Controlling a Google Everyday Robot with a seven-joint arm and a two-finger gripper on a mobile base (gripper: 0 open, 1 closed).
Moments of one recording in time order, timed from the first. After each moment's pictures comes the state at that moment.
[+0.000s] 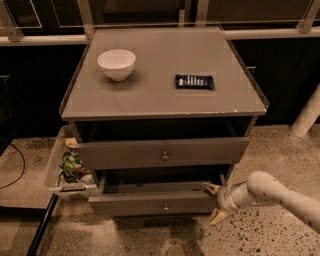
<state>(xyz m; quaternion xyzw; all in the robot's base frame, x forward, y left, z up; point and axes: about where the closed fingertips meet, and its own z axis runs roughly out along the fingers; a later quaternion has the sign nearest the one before) 0.518 -0.218 0.391 -0.70 0.63 0.14 0.30</state>
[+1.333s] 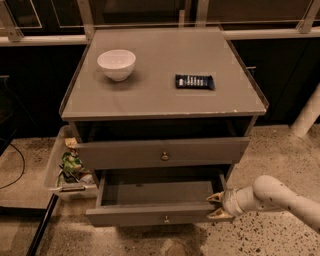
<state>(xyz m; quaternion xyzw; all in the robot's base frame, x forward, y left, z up) 0.504 -0.233 0.398 -0.69 0.64 0.13 0.30</state>
